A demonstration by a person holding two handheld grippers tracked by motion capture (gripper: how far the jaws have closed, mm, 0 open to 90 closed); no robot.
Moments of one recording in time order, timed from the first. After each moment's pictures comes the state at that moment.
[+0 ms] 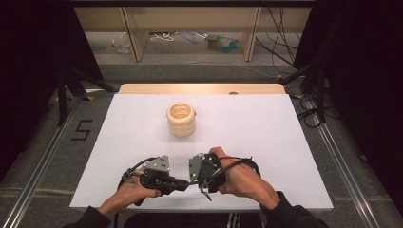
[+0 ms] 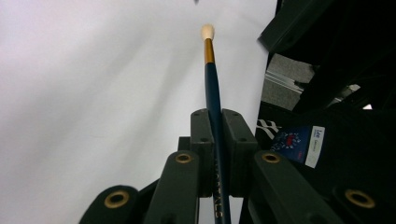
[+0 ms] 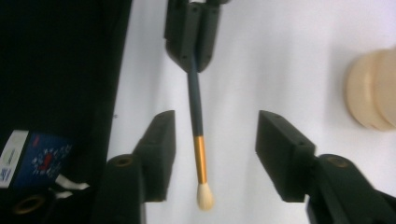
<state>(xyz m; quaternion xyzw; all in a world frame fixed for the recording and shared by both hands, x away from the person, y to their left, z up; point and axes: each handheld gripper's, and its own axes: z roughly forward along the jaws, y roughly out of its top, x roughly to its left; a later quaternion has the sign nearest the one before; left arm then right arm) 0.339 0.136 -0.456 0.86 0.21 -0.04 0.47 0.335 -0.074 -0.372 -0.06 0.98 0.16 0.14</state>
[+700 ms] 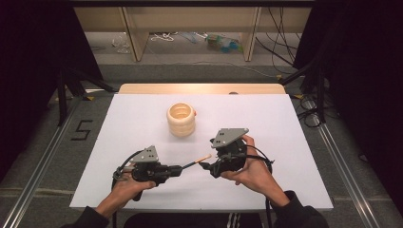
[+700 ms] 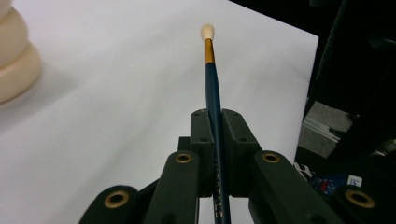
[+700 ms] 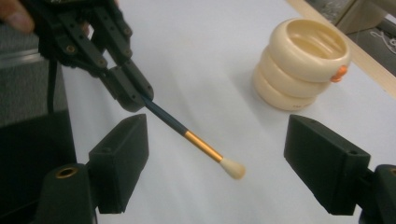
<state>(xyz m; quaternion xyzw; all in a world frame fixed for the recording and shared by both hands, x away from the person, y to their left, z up) 0.345 0.156 -0.443 0.81 0.27 0.03 0.52 0.356 -0.122 -0.360 0.18 0.89 0.40 0.15</state>
